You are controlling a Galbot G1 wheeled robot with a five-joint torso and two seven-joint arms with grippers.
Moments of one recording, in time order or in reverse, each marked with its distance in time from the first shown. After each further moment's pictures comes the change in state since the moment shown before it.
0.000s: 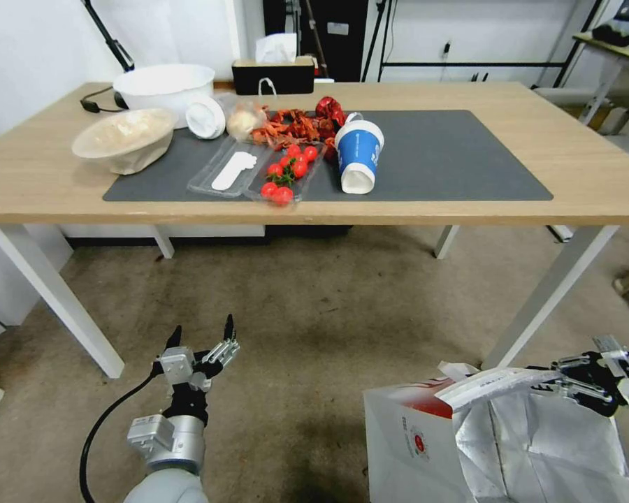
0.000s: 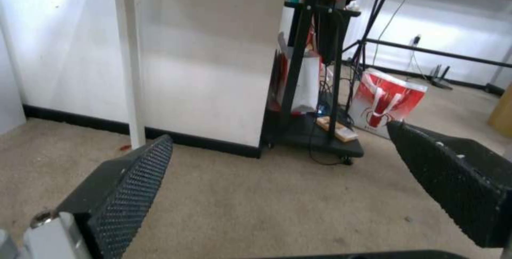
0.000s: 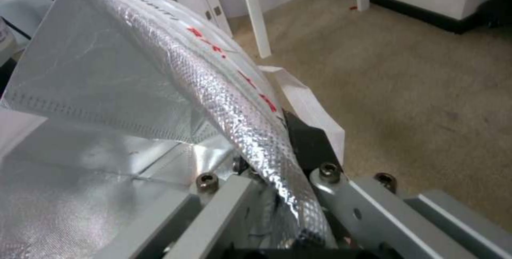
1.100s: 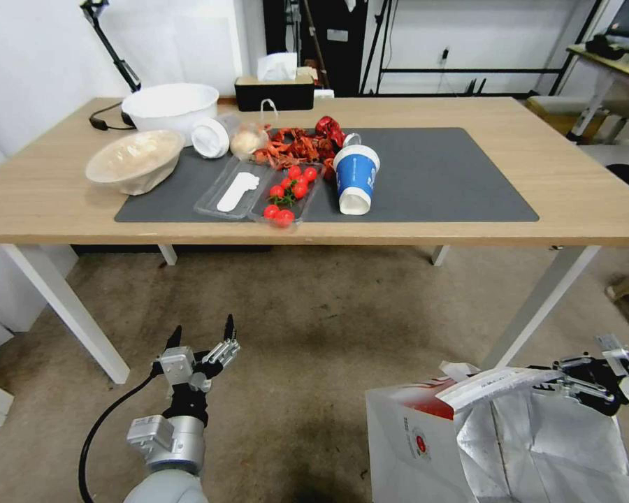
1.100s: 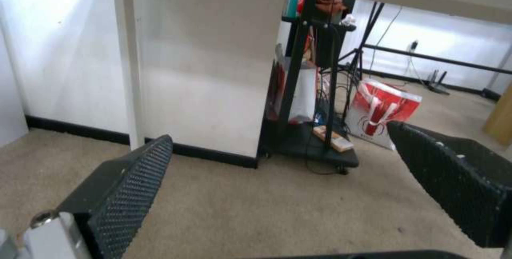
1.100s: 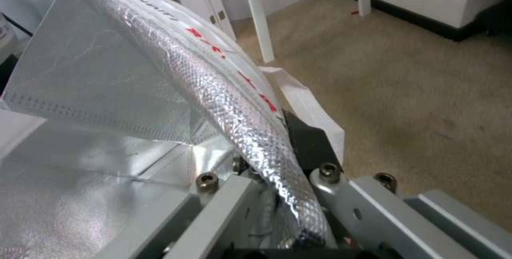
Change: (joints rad) left arm 0.004 0.002 0.001 -0.008 -0.002 0.000 -0.003; right arm -0.012 -0.016 0.004 0.004 0.003 0.000 0.004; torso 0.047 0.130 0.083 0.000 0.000
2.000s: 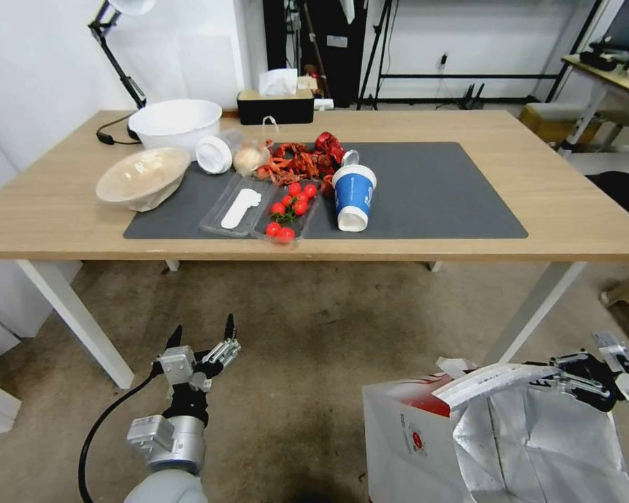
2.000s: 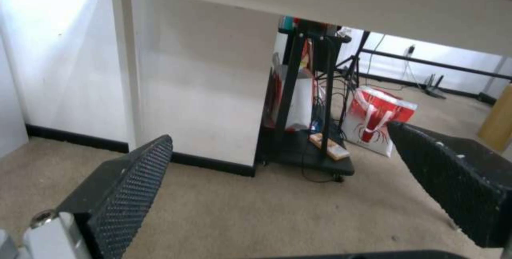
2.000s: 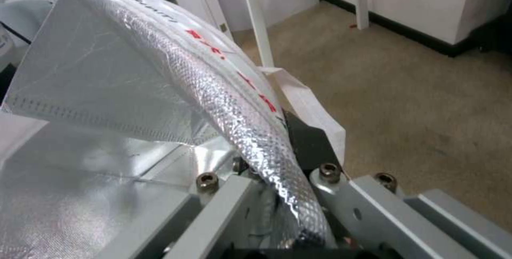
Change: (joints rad) left arm 0.000 0.003 0.002 -0.001 -0.003 -0.001 0.000; right arm 0.007 0.000 -0.006 0.013 0.017 -0.006 0.018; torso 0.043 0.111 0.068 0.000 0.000
